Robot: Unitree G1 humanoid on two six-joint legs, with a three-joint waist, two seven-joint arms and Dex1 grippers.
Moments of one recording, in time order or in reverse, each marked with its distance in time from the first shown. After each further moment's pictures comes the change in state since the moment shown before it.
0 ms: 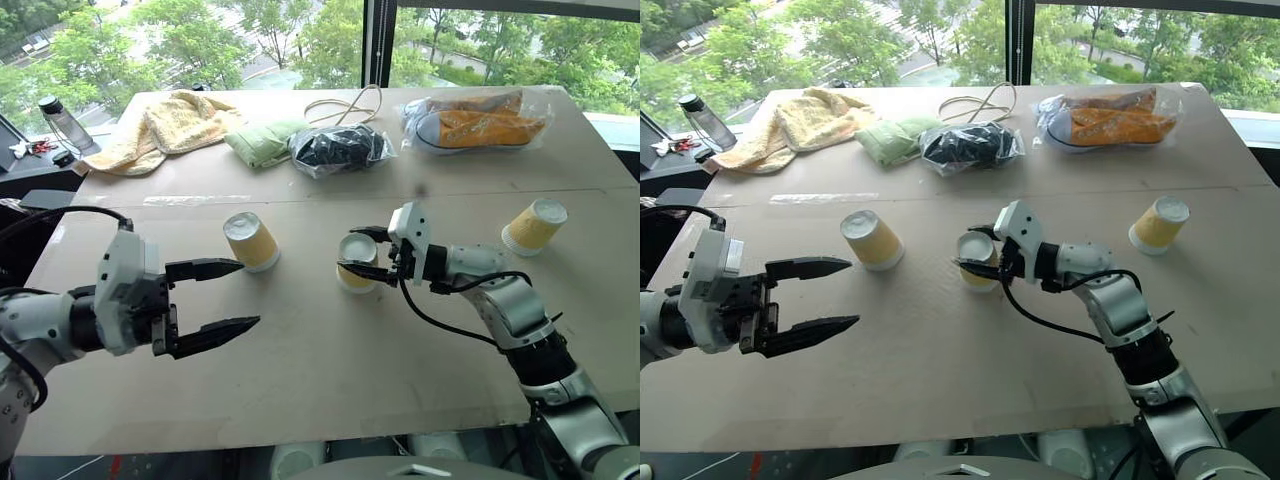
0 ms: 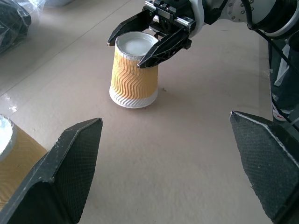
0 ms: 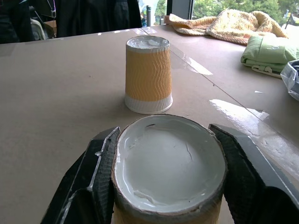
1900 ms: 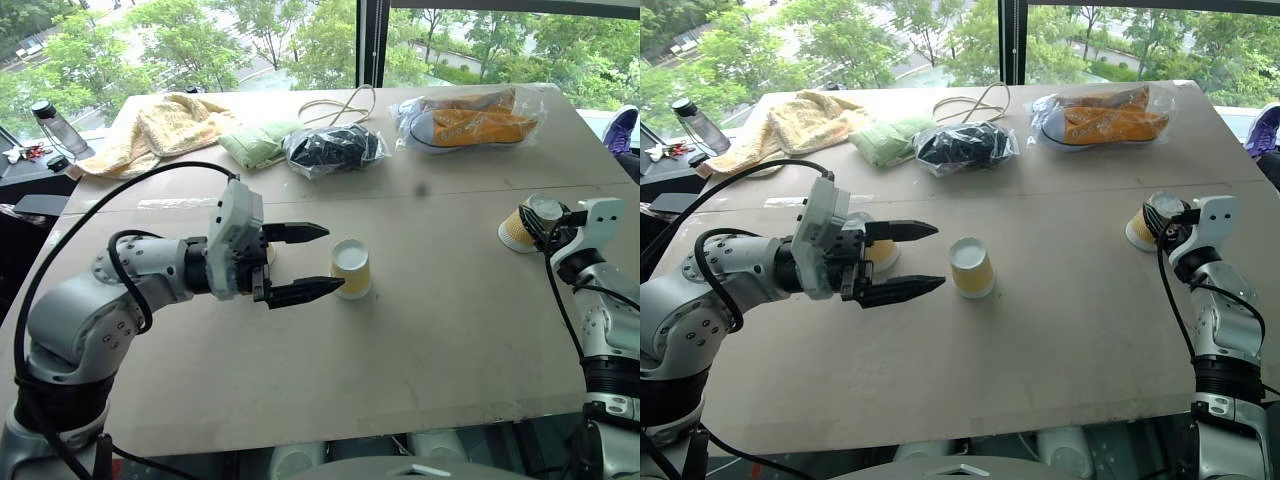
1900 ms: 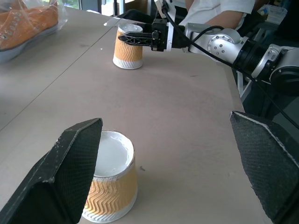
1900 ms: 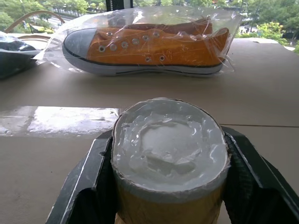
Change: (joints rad) left arm -0.549 -0.125 -0.432 -0.026 -0.062 0.218 0.220; right arm 0.169 -0.132 -0.674 0.340 0.025 -0.247 -0.334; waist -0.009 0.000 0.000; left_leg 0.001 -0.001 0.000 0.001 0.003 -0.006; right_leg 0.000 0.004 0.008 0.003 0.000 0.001
